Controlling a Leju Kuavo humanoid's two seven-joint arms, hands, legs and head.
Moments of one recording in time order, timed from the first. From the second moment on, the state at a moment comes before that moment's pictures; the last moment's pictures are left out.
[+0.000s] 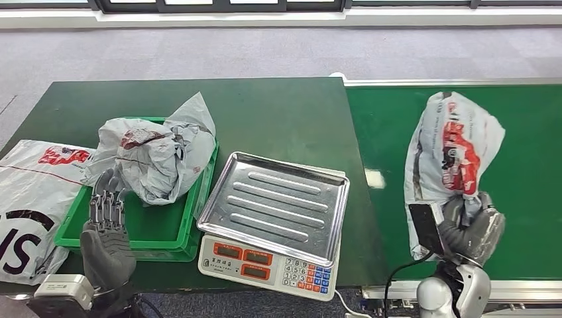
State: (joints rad) left arm 0.26 -0.23 -0.14 -1.94 -0.25 0.19 -0.51; right arm -0.01 0.15 -0.27 -1.48 0.93 -0.56 -0.22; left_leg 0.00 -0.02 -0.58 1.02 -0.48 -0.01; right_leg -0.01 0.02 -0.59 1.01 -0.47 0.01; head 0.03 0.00
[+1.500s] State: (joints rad) left arm 0.11 -0.21 -0.17 -1.75 -0.17 0.13 -0.52; right arm -0.42 0.29 0.23 -0.81 0.58 -0.18 -0.42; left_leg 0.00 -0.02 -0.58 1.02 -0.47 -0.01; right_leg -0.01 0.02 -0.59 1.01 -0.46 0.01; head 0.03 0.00
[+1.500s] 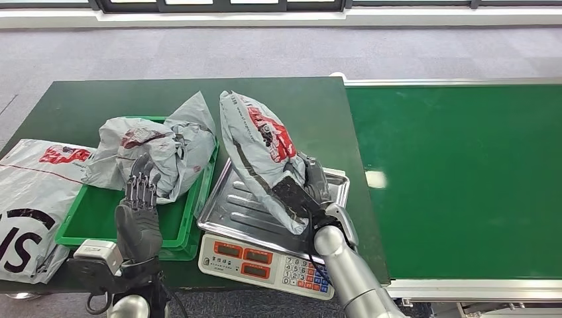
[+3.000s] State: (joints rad) left arm 0.12 -0.20 -0.24 -1.79 -0.27 0.37 -0.51; right arm -0.26 0.20 0.28 -1.23 0.52 -0.18 -0.32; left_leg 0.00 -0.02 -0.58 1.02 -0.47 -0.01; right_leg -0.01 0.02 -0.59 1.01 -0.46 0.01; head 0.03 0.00
